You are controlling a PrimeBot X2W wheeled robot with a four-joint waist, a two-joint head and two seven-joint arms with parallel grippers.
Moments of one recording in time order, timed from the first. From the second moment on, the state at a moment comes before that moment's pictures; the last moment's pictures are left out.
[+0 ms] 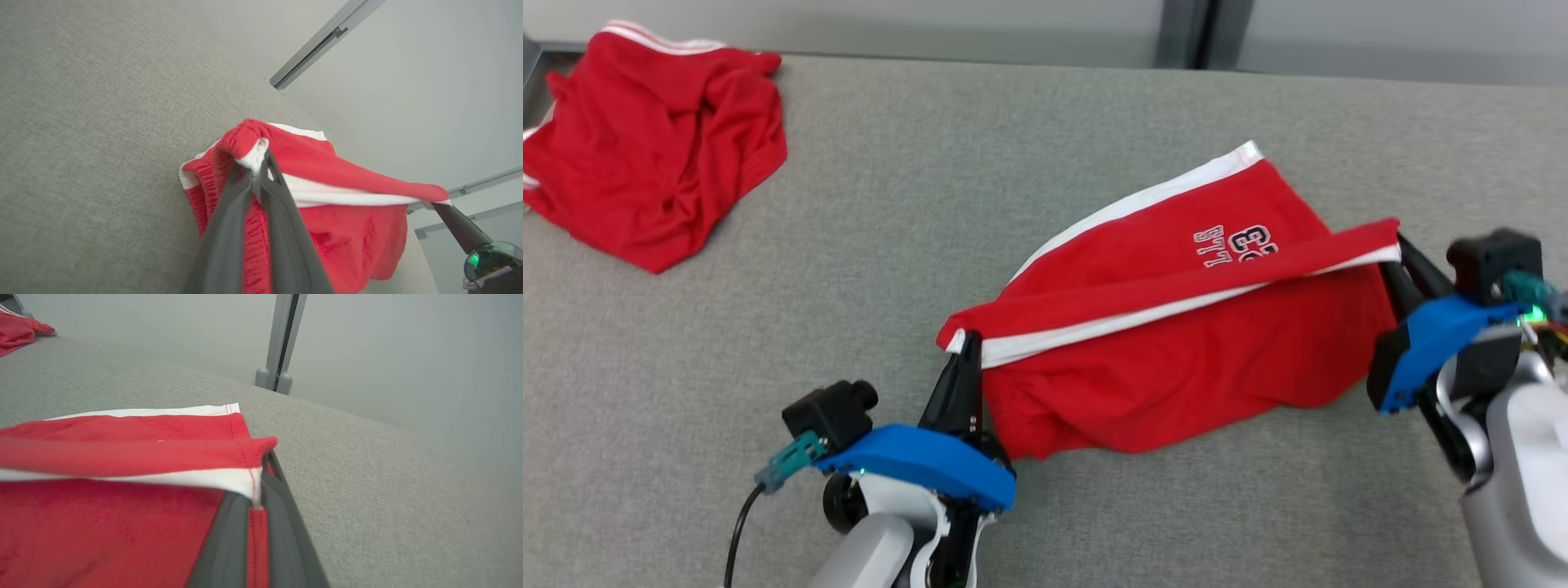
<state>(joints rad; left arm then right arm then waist) -0.24 0.15 -0.57 0.13 -1.00 0.22 -0.17 -0.39 -0.20 -0.01 0.21 0.05 0.13 0.19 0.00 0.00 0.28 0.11</state>
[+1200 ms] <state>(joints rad) -0.44 0.13 -0.63 0.28 -0.96 0.24 -0.20 -0.94 -0.31 0.24 0.86 0.21 0.13 0.13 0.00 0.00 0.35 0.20</state>
